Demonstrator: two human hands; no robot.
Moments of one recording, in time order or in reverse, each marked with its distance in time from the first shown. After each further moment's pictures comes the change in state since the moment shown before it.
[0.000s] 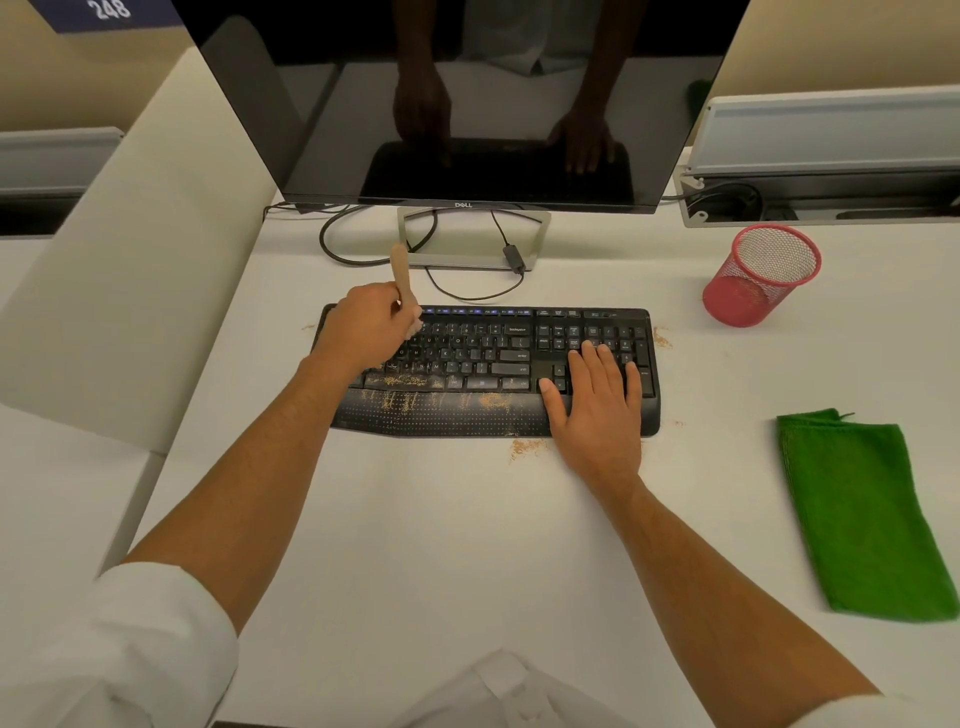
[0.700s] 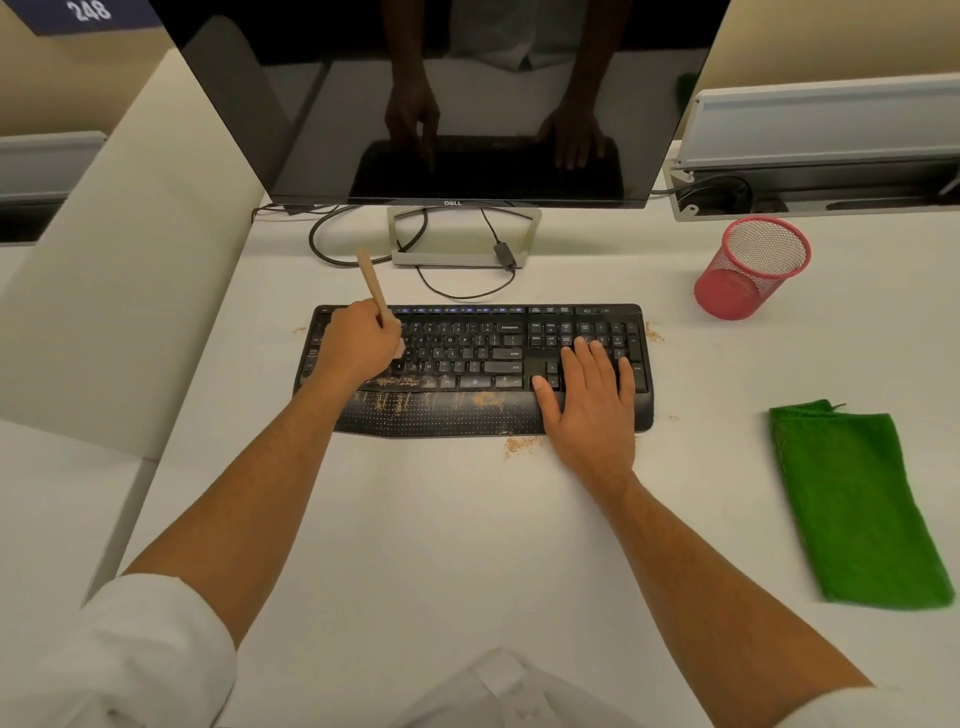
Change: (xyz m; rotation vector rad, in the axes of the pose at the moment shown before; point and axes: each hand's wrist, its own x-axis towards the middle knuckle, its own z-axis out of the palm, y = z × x) left_hand -0.004 -0.005 0.016 -0.061 -0.002 -0.197; right_hand 0.000 0.000 0.001 -0.006 -0.004 -0.002
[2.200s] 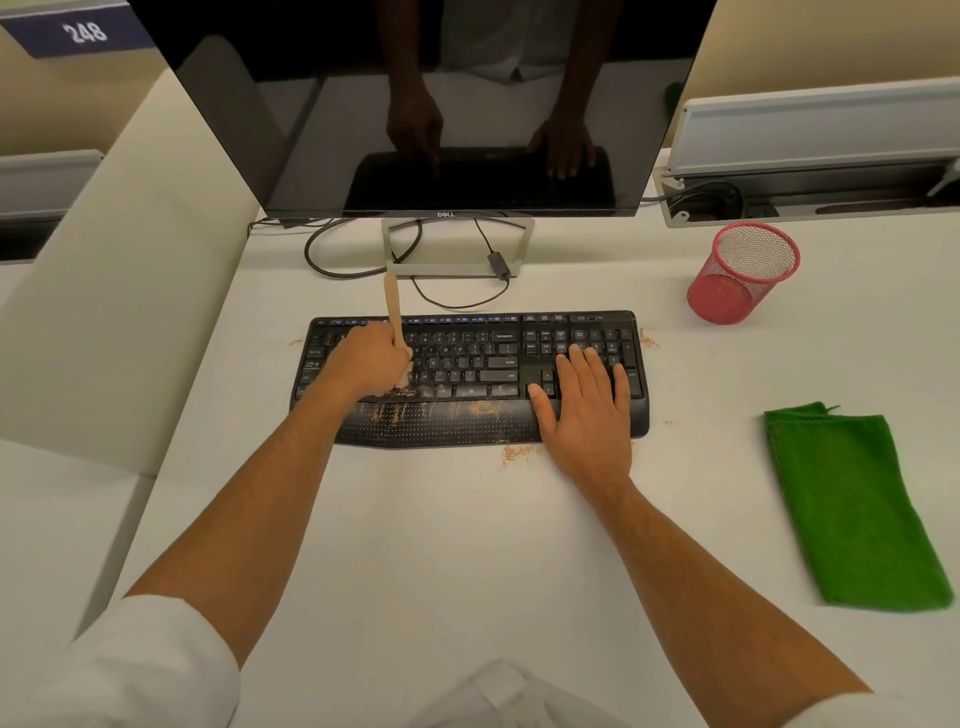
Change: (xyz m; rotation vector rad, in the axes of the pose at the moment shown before) left_hand 0.002 0.006 0.005 0.090 -0.241 -0.027; right_hand 0.000 -0.001 -0.002 0.001 -0.010 0.001
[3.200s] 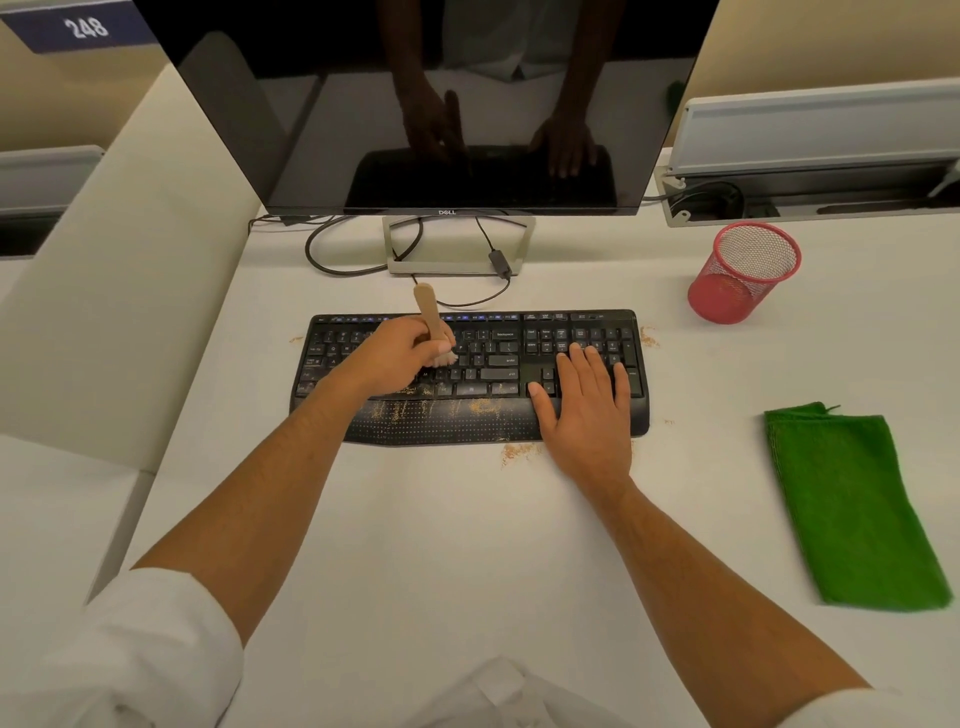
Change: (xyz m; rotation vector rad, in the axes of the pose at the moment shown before) left_hand -0.004 0.013 0.006 -0.243 -0.128 0.317; right_hand 0.000 0.001 0.000 0.003 -0.003 -0.002
